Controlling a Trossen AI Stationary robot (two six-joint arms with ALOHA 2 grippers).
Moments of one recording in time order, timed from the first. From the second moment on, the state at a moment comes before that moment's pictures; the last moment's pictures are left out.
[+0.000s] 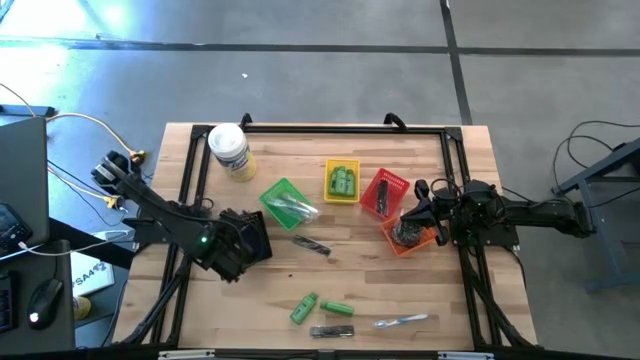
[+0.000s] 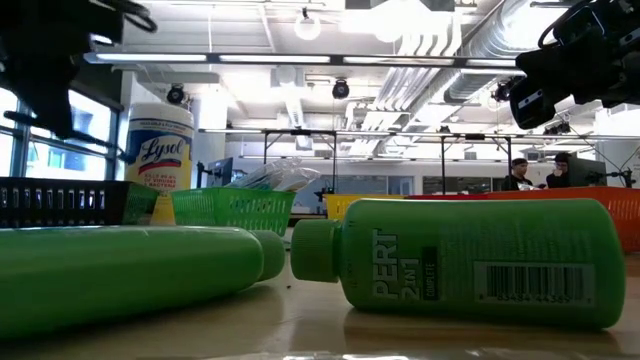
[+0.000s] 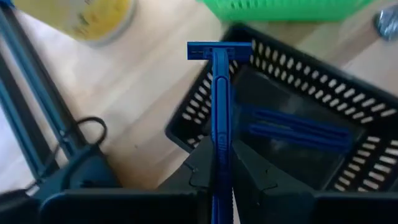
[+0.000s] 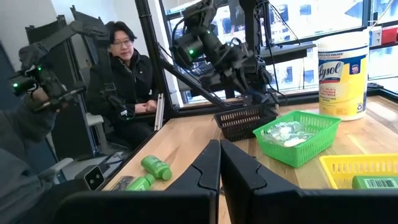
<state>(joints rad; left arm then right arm) -0.64 1.35 0.97 -1.32 -0.49 -1.55 -0.14 0.21 0.01 0.27 -0.37 0.21</state>
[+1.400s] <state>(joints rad) -0.45 1.51 0.97 -1.17 -0.27 -1.58 -0.14 0.21 0.01 0.26 -0.37 0.21</state>
